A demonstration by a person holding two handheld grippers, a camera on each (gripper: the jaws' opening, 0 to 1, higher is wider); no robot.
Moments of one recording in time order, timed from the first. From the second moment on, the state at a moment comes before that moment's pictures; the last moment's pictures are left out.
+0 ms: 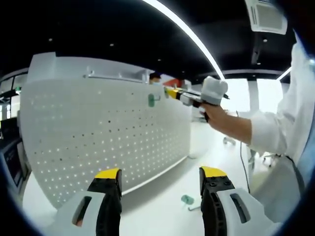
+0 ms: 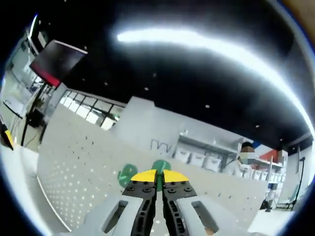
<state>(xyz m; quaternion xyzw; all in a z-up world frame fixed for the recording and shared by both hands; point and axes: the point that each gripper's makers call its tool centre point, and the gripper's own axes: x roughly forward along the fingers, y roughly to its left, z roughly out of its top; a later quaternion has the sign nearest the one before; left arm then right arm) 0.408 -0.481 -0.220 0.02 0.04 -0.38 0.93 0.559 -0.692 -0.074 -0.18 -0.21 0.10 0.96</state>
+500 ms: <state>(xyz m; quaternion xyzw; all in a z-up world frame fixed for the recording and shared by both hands) 0.408 -0.480 -0.222 0.02 0.05 -0.38 0.93 0.576 -0.696 -0.084 -0.18 -0.19 0.10 0.96</state>
